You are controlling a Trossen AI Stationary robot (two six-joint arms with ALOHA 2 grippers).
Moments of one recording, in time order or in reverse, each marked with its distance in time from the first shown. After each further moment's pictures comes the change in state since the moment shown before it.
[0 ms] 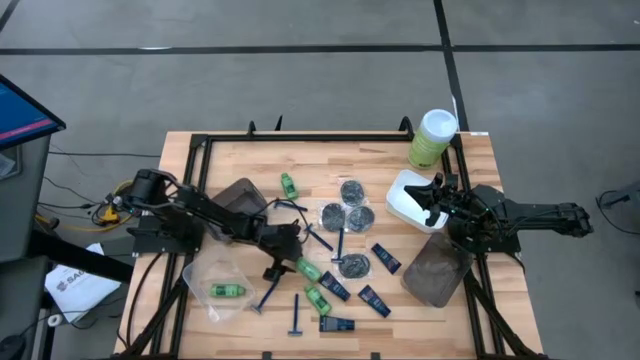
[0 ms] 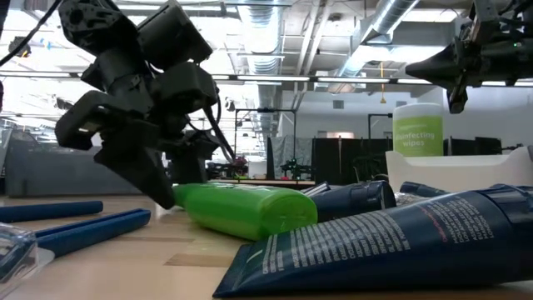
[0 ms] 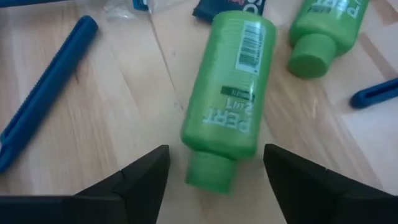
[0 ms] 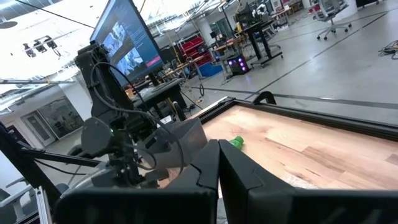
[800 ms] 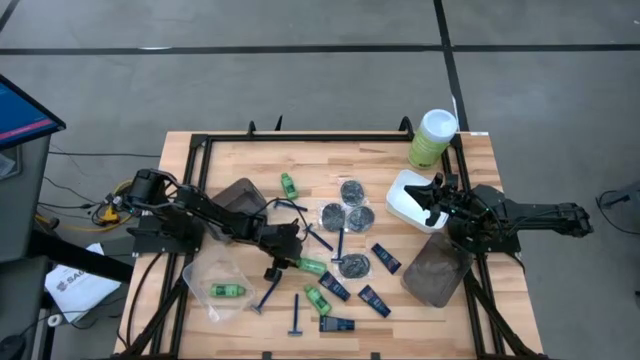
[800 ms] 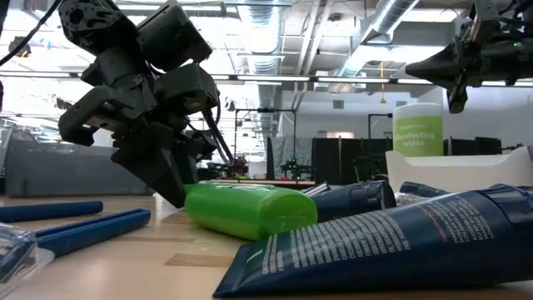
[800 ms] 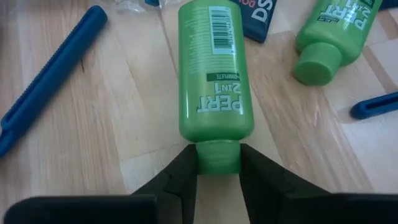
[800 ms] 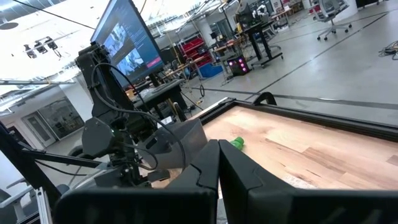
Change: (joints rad) left arm 0.000 -0.010 -0.001 -0.008 0.000 -0.071; right arm 0.000 0.000 0.000 0.003 0.000 0.000
